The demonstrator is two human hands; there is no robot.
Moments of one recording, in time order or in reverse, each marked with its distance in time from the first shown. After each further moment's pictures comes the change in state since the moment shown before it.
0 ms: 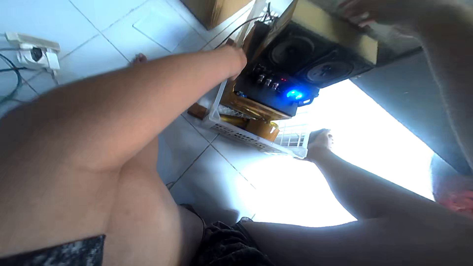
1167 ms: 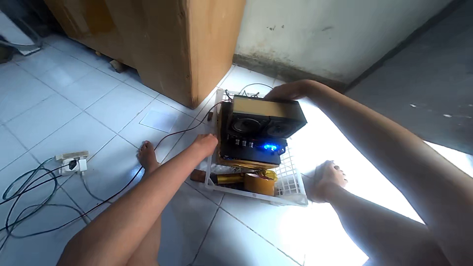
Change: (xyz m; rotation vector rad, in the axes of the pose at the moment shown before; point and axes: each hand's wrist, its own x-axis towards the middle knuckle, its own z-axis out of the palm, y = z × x) left_hand -0.010 -0.005 0.002 -0.215 -0.077 -0.010; right_hand -0.008 -0.026 -0.029 -0.002 -0.571 -0.467
